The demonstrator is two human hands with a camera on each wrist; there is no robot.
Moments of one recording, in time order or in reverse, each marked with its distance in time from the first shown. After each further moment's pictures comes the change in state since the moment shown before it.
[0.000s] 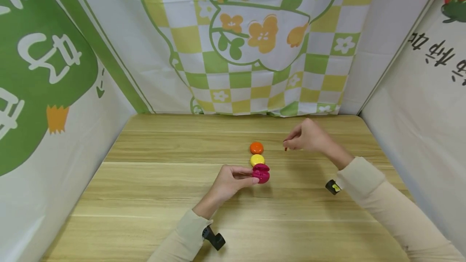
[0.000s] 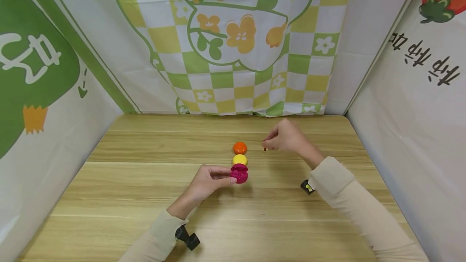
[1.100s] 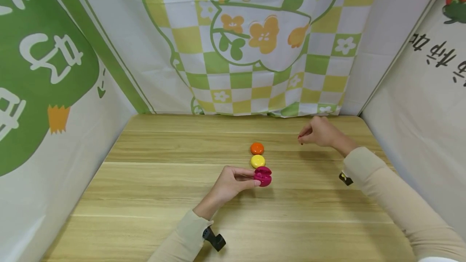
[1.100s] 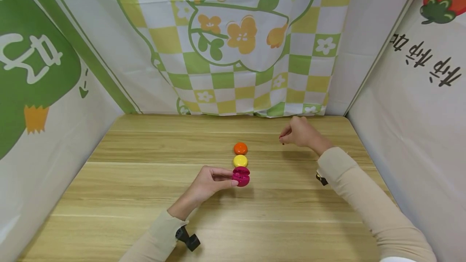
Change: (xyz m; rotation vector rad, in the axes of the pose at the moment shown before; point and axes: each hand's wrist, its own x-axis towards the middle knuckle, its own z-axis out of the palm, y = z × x) left_hand 0.000 0.001 0.000 0.018 -0.052 0.014; right_hand 0.025 0.063 -0.020 -0.207 0.011 -0.130
